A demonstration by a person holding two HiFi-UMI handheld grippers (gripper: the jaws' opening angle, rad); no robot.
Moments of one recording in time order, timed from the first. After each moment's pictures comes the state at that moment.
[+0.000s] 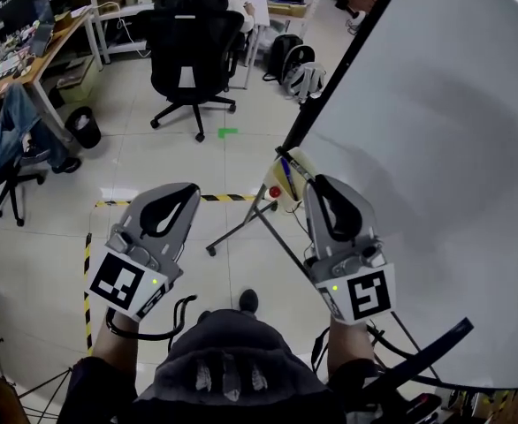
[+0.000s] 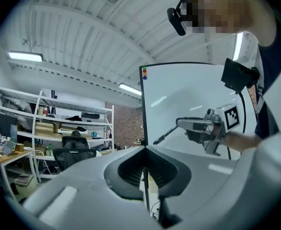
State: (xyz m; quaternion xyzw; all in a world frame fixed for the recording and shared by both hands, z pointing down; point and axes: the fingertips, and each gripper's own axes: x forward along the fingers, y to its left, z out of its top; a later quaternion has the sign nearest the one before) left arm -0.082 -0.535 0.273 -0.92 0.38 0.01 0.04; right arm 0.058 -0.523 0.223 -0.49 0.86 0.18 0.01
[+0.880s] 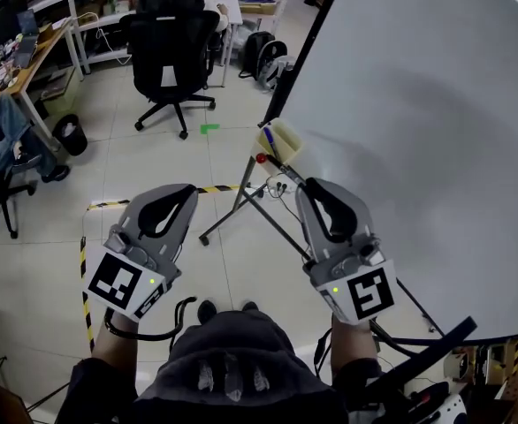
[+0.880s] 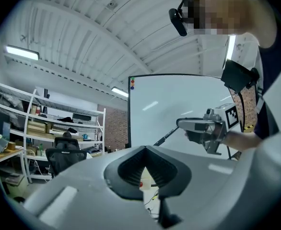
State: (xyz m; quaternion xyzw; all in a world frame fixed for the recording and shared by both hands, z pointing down) left arm -0.099 -0.424 0.269 -0.95 0.32 0.01 0.05; right arm 0.028 -0.393 0.209 -0.50 0.85 0.18 -0.01
